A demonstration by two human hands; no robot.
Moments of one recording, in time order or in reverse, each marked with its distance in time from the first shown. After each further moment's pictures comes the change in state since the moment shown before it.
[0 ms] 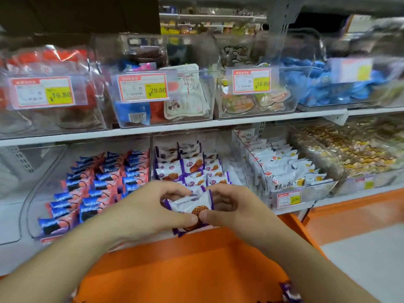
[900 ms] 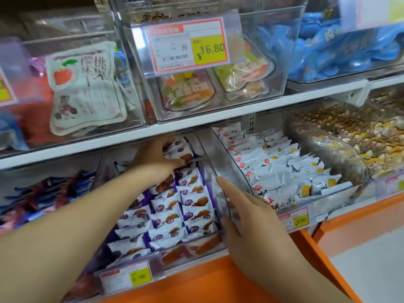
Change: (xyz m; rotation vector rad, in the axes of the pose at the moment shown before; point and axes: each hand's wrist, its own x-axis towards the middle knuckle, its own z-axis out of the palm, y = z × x) left_hand 0.262 0.002 0.017 0.292 0.454 0.053; right_hand 0.043 0.079 -0.078 -0.550 0.304 -0.057
